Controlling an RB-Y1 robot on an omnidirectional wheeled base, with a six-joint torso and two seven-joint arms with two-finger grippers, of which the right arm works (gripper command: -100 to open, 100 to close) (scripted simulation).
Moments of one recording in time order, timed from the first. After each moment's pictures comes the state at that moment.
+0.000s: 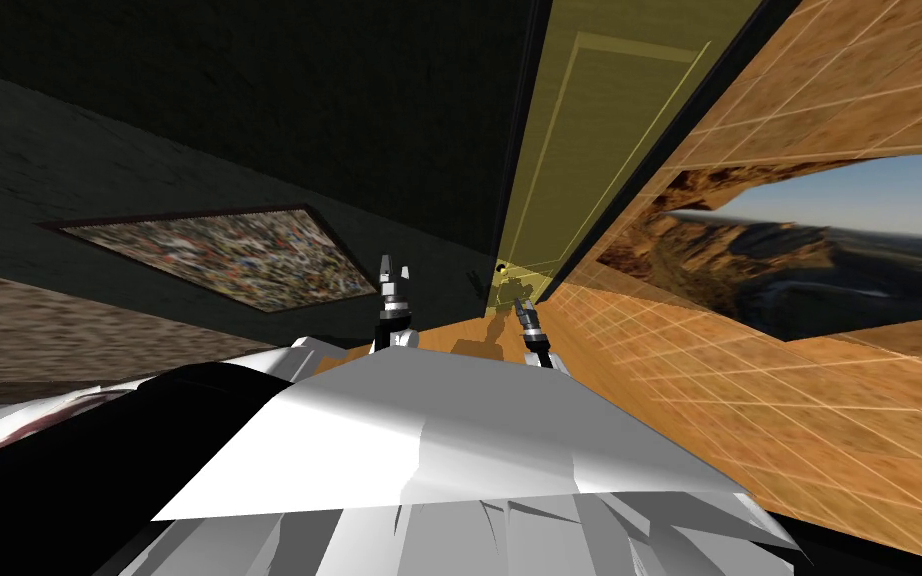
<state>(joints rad) 0.14 -0.15 -0.03 -1.28 0.25 -0.81 0.59</state>
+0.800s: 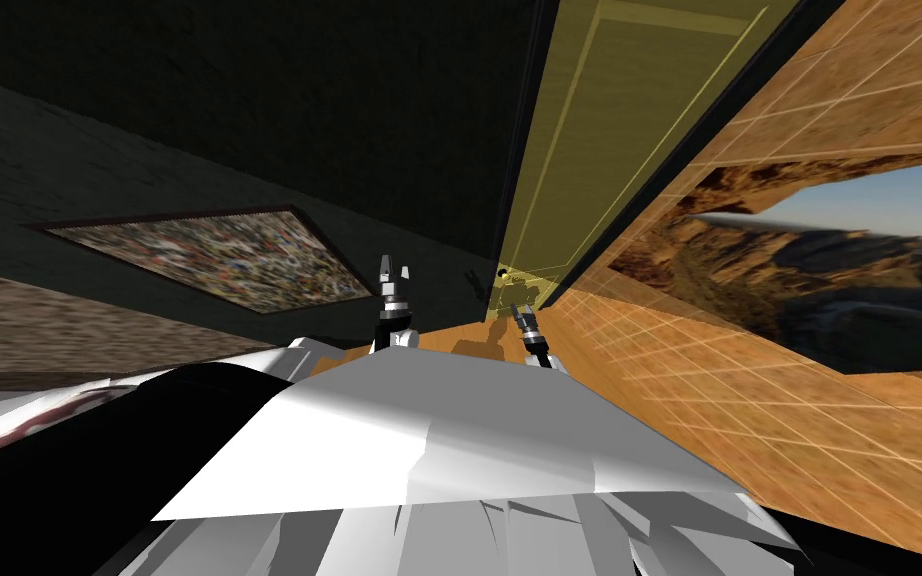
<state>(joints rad) 0.09 -0.17 -0.04 -1.12 0.29 -0.84 0.74</state>
